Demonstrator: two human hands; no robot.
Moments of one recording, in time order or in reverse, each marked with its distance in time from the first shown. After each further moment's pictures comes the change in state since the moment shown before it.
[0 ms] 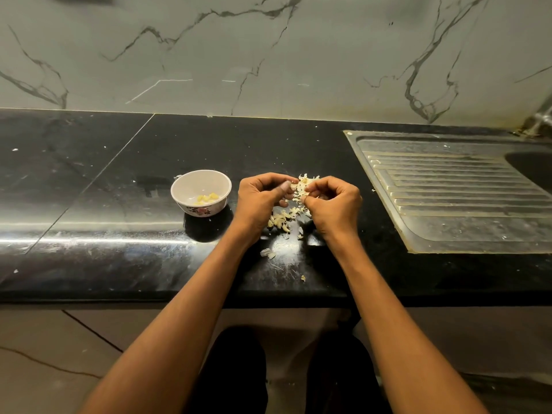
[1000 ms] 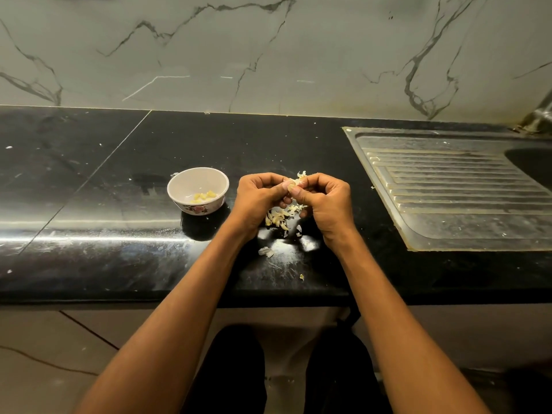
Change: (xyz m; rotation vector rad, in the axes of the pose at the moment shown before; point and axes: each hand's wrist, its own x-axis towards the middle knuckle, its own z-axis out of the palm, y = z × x) left_hand 0.003 0.002 -0.003 -0.062 -0.081 -0.118; right_hand -0.002 -0.008 0.001 0.376 -0.245 0.136
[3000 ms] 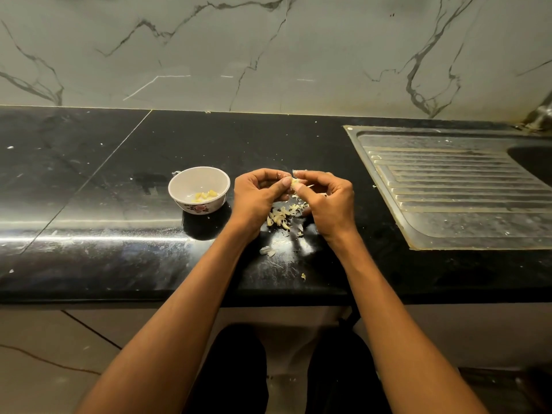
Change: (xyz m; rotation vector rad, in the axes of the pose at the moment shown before) left_hand 0.000 -0.003 0.003 -0.038 0.129 0.036; right_hand 0.000 0.003 -0.001 -0.235 0.094 -0.143
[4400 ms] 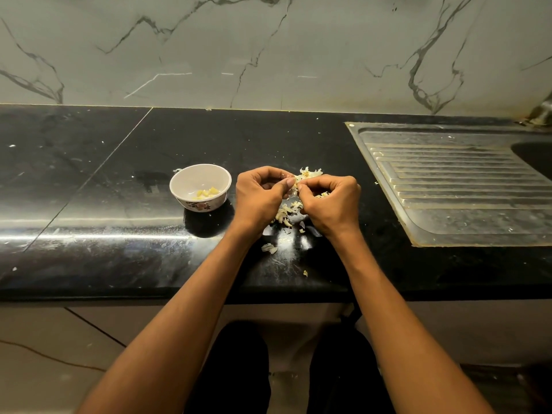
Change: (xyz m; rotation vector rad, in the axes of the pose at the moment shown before) left_hand -0.006 0.000 0.007 0.166 0.094 0.084; right_hand -0.004 -0.002 0.000 -0.206 0.071 -0.173
